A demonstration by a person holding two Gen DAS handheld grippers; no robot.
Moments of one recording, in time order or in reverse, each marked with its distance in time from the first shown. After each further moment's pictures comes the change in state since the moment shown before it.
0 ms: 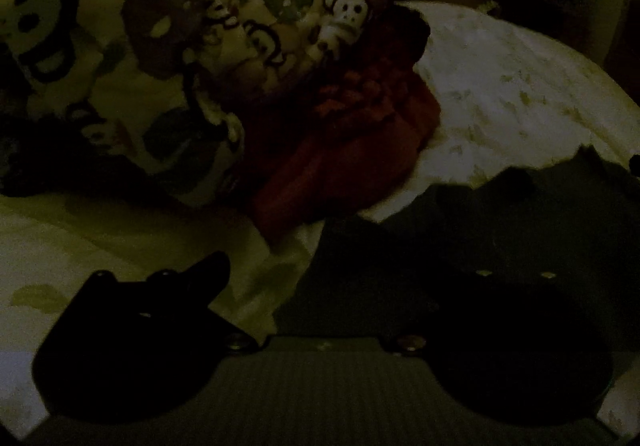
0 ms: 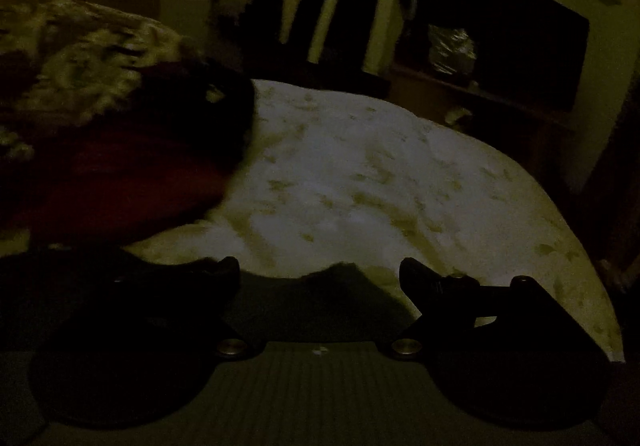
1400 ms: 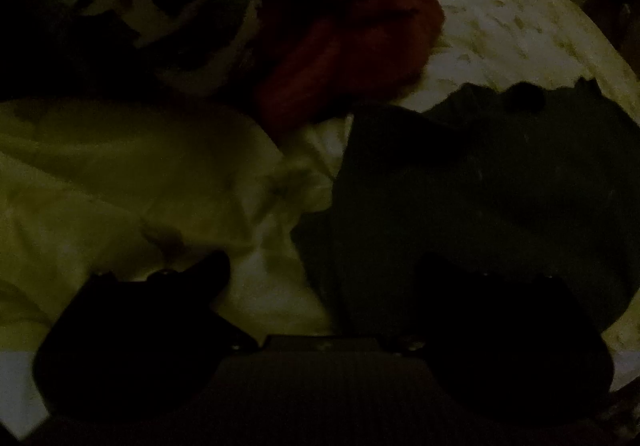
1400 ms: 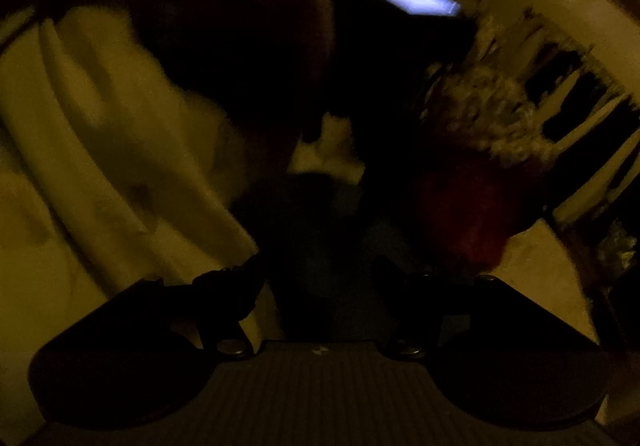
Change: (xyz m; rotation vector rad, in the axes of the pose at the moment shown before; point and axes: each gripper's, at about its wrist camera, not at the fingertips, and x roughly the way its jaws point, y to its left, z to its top) left arm 0.053 0.060 -0.023 -0.007 0.250 -0.178; right arm -0.093 0.283 -0.082 -0.754 -0.036 0.367
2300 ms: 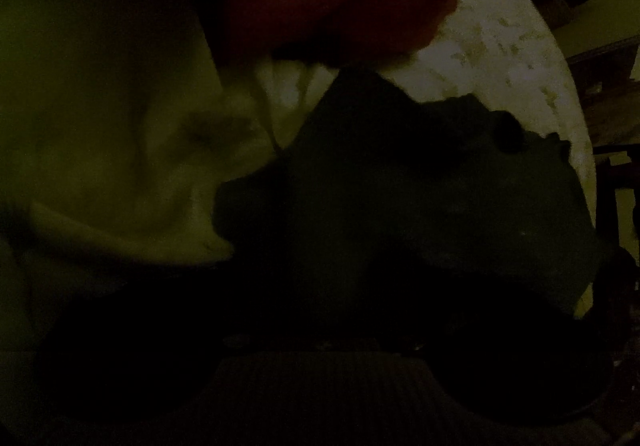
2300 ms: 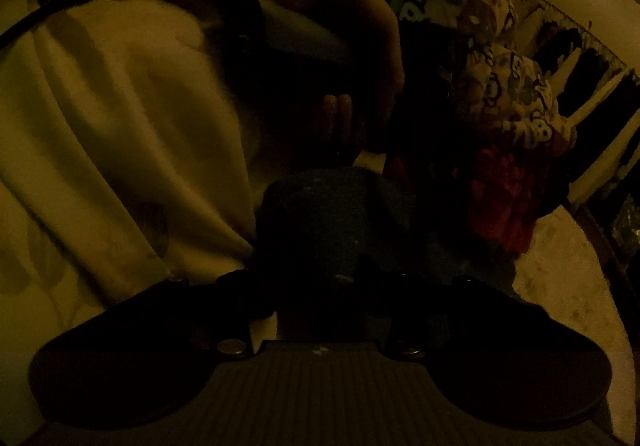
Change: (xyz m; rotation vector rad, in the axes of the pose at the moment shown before) left arm 0.070 0.025 0.009 -0.298 0.186 -0.362; right arm 0.025 0.017 0.000 0.068 0.004 -0.015
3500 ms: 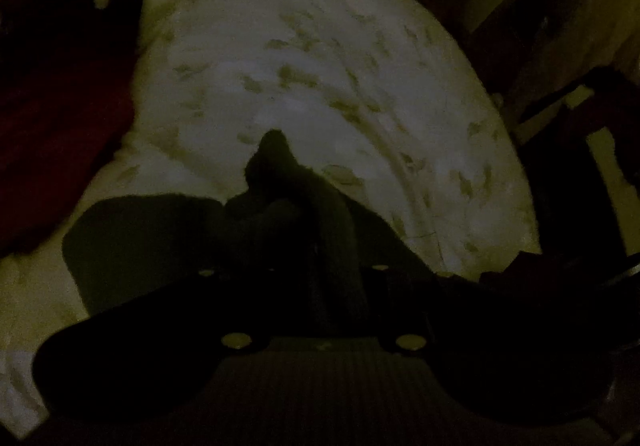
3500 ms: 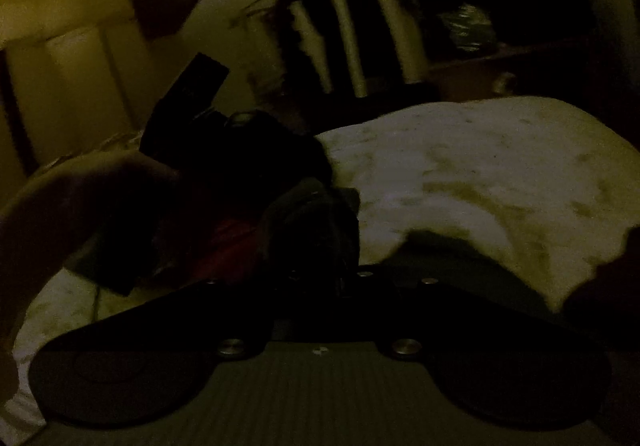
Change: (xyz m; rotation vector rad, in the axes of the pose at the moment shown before) left arm 0.044 -0.364 0.027 0.360 -0.110 0.093; right arm -0.137 -0.275 -0.172 1.054 -0.275 -0.110
